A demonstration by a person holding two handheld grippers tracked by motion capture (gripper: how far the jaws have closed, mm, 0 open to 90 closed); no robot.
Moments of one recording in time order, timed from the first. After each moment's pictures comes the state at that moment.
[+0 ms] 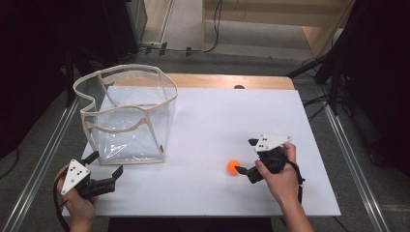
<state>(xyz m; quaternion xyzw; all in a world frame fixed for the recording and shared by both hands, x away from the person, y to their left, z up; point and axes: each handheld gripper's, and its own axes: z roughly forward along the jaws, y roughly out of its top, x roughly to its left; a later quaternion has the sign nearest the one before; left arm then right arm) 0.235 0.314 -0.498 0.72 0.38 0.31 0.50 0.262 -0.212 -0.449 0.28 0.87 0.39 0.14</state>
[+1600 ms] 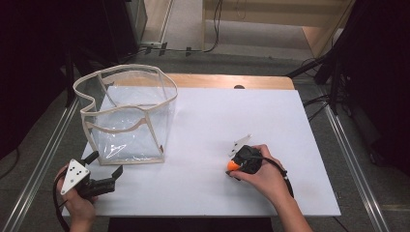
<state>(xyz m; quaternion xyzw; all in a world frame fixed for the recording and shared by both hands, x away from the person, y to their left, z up) 0.234 0.315 -0.498 0.71 0.38 0.31 0.50 0.288 -0.167 -0.488 0.27 0.94 0.21 0.05</state>
